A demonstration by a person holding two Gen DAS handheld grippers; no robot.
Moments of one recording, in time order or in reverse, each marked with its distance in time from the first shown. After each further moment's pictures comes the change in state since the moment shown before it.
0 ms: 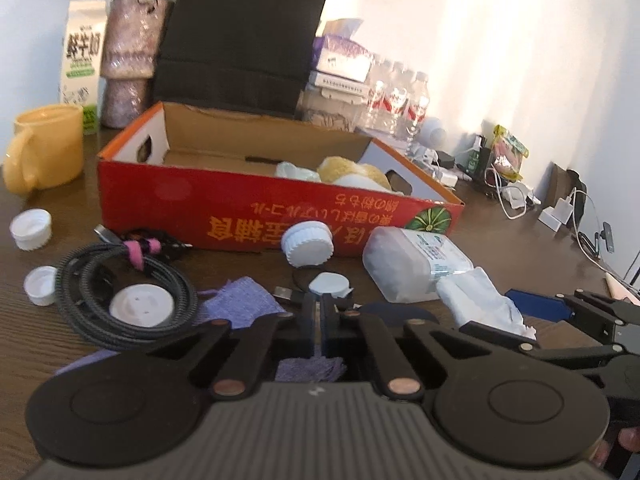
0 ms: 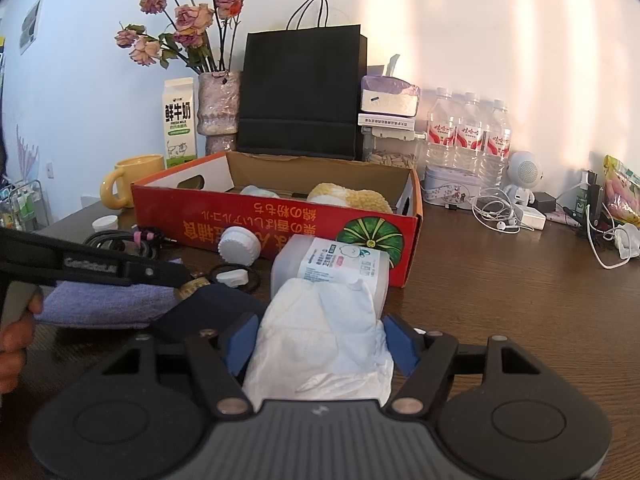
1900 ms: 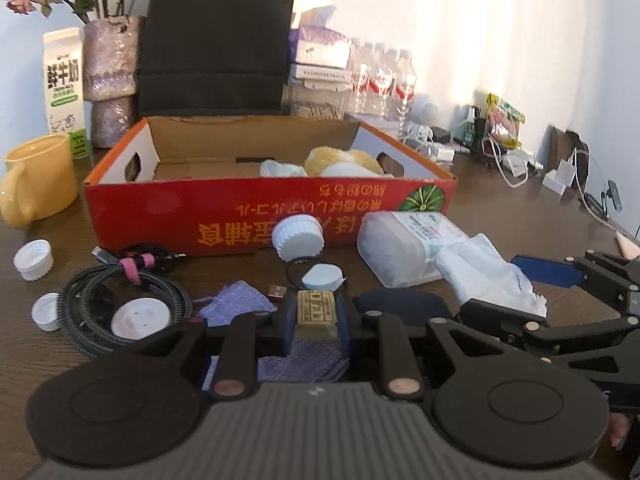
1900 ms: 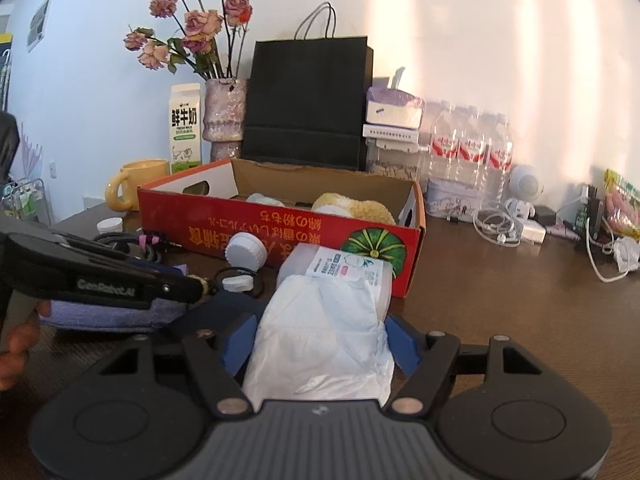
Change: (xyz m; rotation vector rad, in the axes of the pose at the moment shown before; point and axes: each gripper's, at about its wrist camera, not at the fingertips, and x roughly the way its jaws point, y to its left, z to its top) left arm 0.001 -0.015 0.003 0.117 0.035 0.028; right arm -0.006 0.006 0.000 -0.037 -0.046 -0.006
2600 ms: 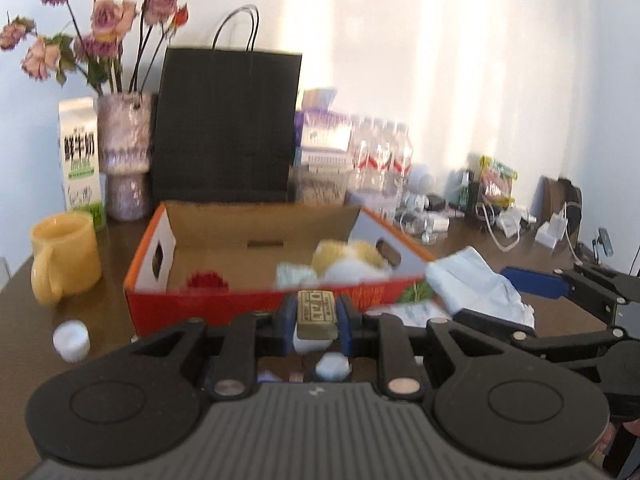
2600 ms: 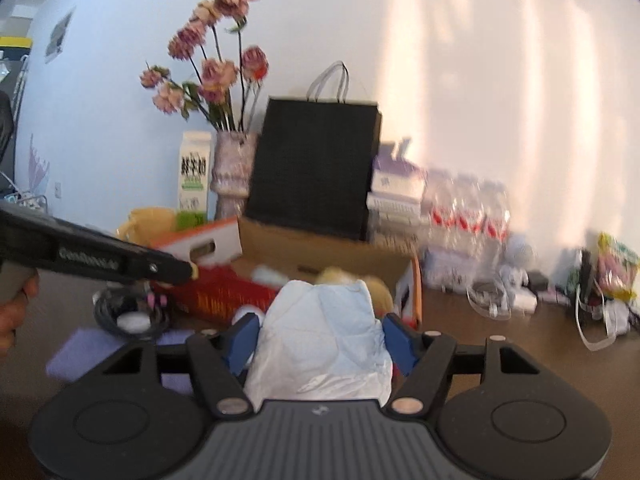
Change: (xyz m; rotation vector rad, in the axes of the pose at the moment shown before) left arm -0.044 0.007 0.051 0.017 -0.177 -0.004; right arm -0.020 0.009 0.053 -0.077 -0.164 -0.002
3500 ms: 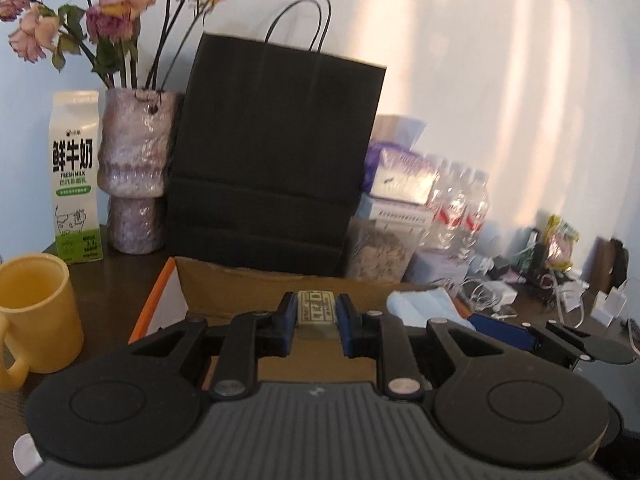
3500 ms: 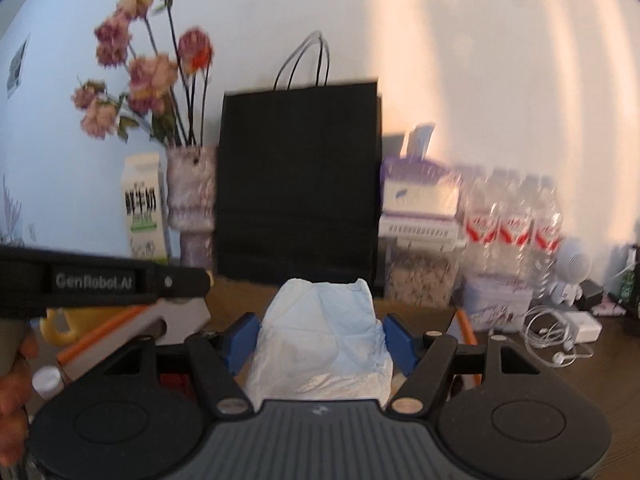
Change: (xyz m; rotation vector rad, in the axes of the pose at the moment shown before) left arm 0.132 0.060 0.069 -0.132 -0.027 0.089; right arm 0.189 -0.027 0.050 0.134 0.071 0.015
